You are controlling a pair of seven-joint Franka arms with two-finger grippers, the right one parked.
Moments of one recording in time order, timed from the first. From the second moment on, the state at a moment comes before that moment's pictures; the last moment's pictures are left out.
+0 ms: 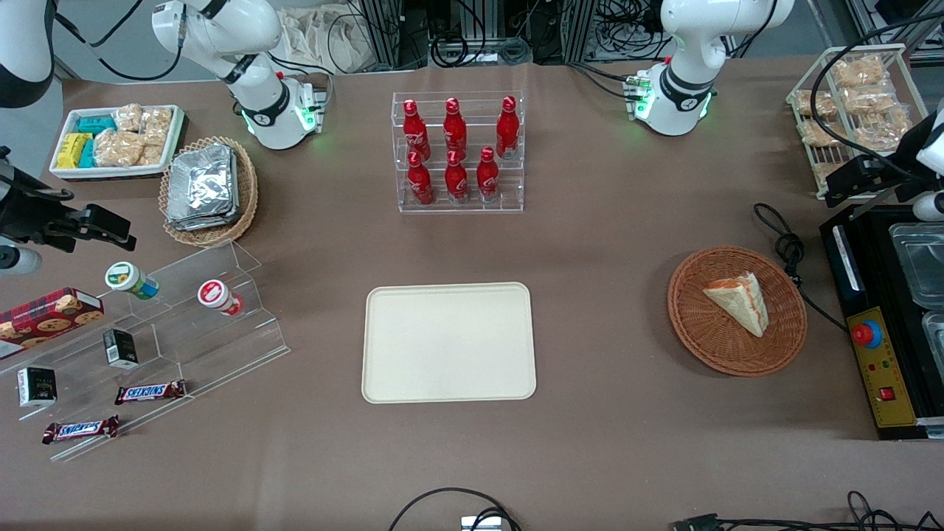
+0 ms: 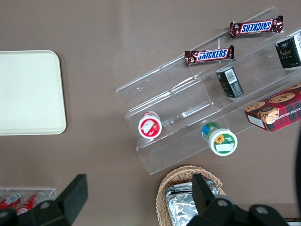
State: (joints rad) arm 0.05 -0.04 -0.03 -1.60 0.05 1.50 -0.02
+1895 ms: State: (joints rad) arm 0.08 0.04 -0.02 -2.20 0.05 2.27 -0.53
